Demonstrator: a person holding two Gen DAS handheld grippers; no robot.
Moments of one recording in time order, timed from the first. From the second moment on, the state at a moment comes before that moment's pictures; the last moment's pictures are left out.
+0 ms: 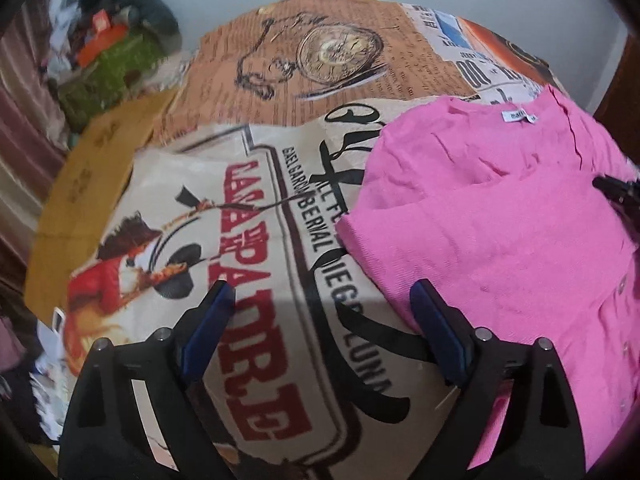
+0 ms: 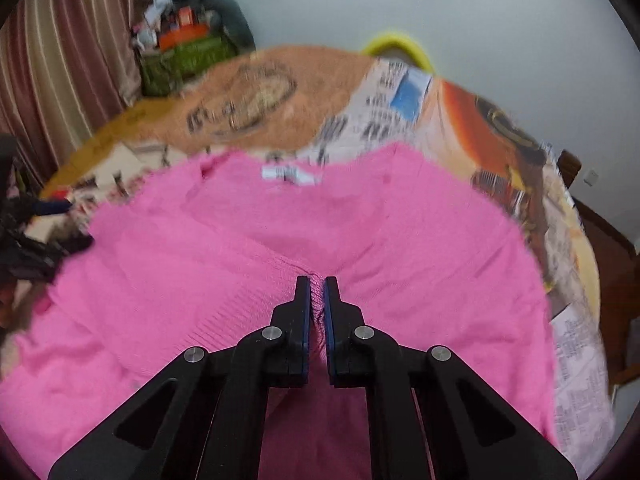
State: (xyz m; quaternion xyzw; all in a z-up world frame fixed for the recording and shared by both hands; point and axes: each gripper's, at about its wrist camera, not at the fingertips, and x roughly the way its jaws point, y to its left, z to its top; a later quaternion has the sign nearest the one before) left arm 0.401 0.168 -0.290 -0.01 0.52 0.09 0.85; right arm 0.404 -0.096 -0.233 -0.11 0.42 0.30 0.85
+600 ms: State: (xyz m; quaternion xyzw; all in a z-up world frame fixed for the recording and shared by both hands) left arm 0.353 0.098 -0.259 0.05 0.51 -0.01 0.86; right arm 0.354 -0.093 -0.201 -0.09 0.41 0.35 0.84
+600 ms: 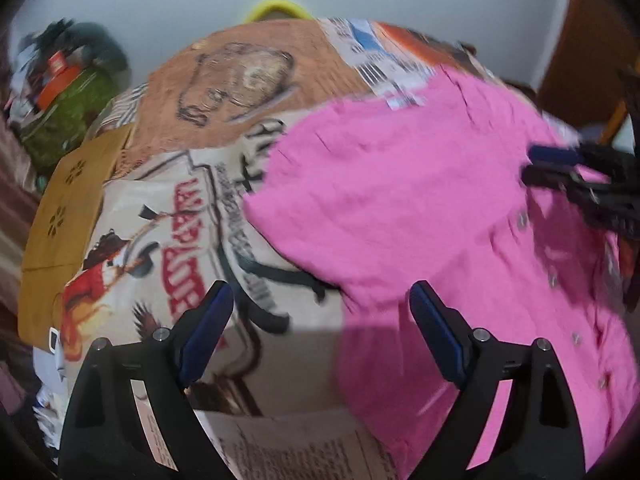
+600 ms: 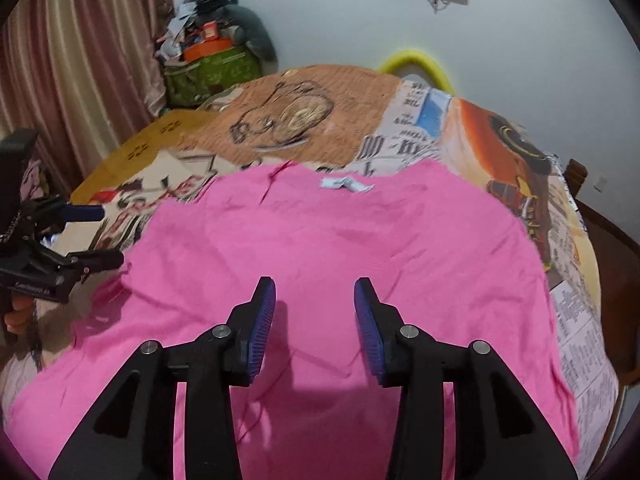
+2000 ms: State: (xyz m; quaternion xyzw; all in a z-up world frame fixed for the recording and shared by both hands) left arm 0.273 0.075 -0.190 0.02 0.47 0.08 0.88; right arm 0.269 -0.275 -0.152 0.00 0.42 0.20 0.89
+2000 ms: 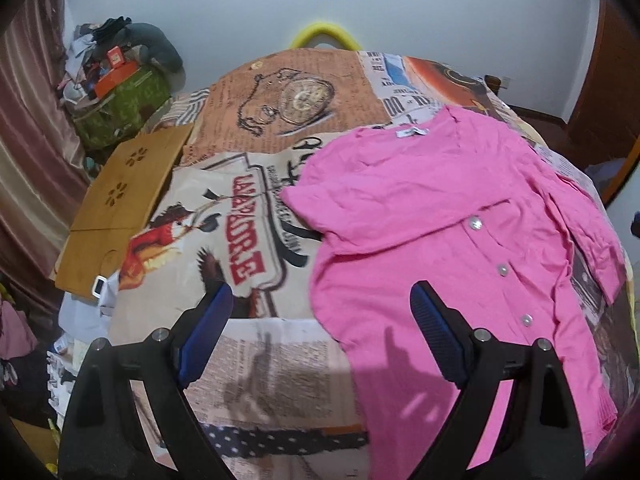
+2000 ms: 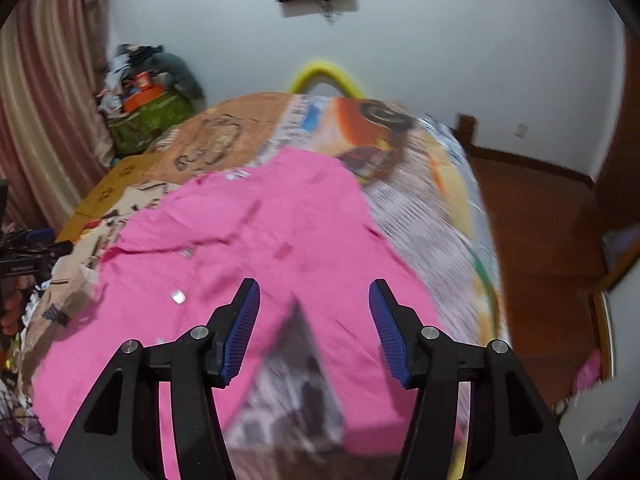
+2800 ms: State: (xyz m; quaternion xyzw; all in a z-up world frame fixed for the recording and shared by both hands) left arm 0.281 0.047 -0.267 -0.03 0.55 0.04 0.83; right arm 0.245 -0.340 -0.232 0.03 0.49 0.12 0.86
